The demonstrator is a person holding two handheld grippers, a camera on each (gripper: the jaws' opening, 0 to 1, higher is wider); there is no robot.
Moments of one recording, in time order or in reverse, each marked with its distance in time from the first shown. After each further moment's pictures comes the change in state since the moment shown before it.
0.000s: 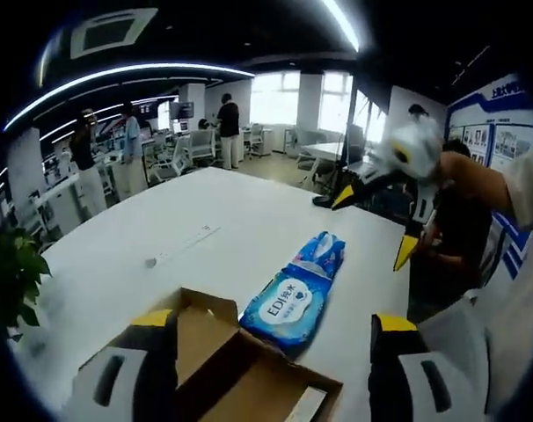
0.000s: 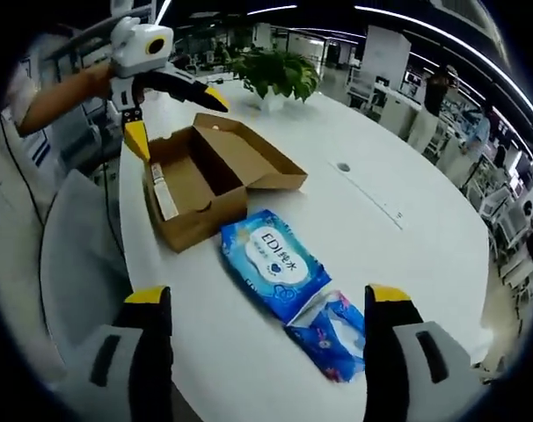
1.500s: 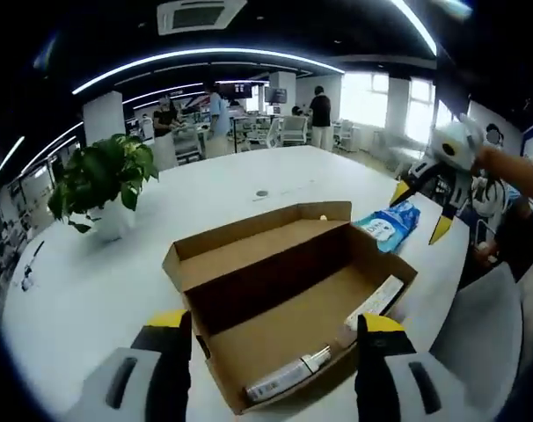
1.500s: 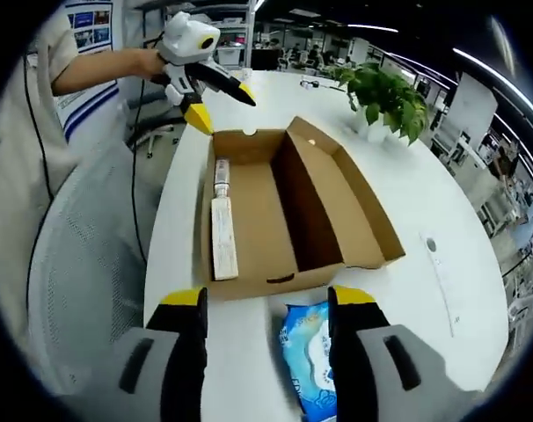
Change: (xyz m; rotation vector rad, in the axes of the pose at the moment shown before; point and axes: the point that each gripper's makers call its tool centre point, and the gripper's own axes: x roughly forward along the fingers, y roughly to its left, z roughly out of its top) left arm -0.134 0.084 -0.152 -0.212 0.047 0.405; right arm 0.101 0.098 0.064 -0.356 -0.014 0.263
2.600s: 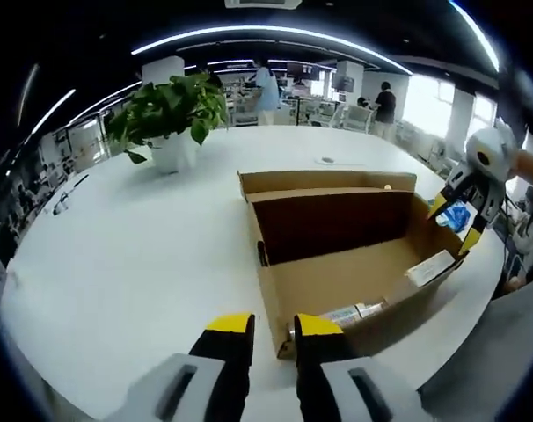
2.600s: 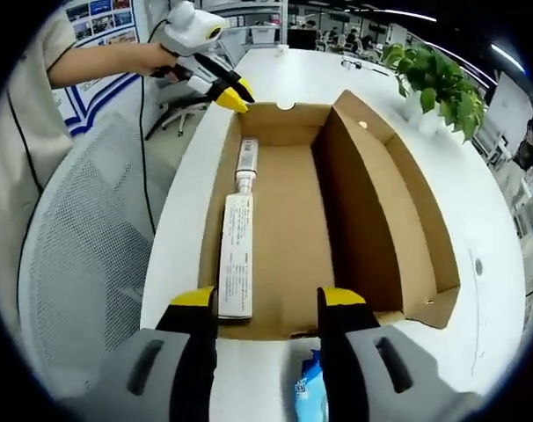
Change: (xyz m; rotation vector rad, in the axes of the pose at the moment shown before) left arm -0.013 0.044 -0.081 -0.234 0.070 0.208; right arm 0.077 0.018 0.005 -0.056 0.106 0.186
